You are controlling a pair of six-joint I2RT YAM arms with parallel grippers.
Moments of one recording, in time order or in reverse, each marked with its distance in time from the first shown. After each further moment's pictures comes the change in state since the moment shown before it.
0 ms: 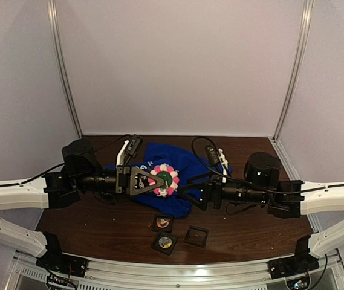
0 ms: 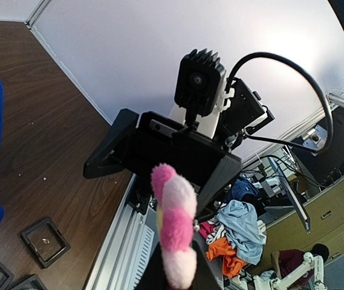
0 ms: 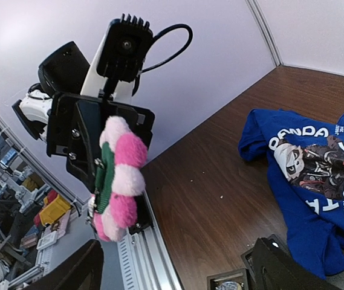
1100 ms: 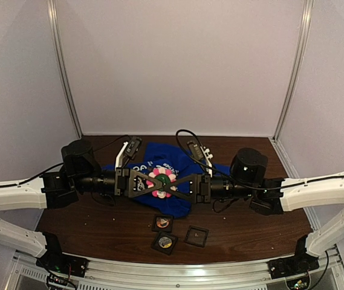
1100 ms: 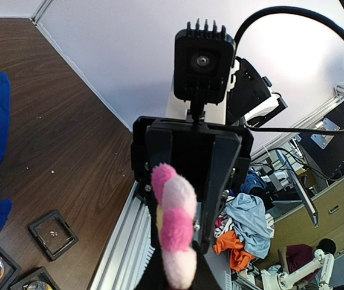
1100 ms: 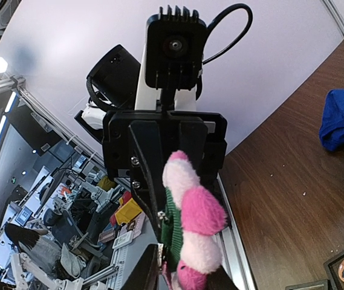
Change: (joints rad) left arm 0.000 -0.021 0.000 -0.072 0.005 0.050; right arm -0.026 0.188 0.079 0.262 -0.300 0.282
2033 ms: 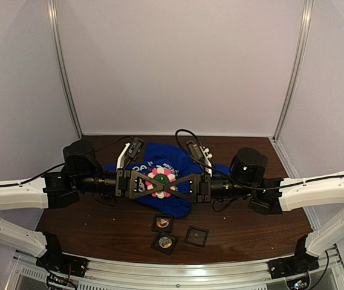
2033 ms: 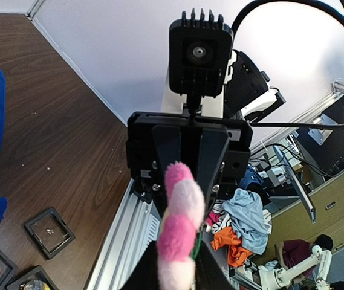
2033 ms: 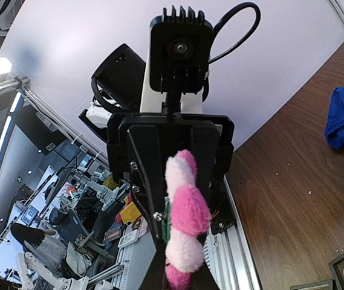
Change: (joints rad) left arm 0.000 0.015 0.000 0.013 0.027 -0.003; right arm -0.006 0.012 0.000 0.024 -0.027 0.025
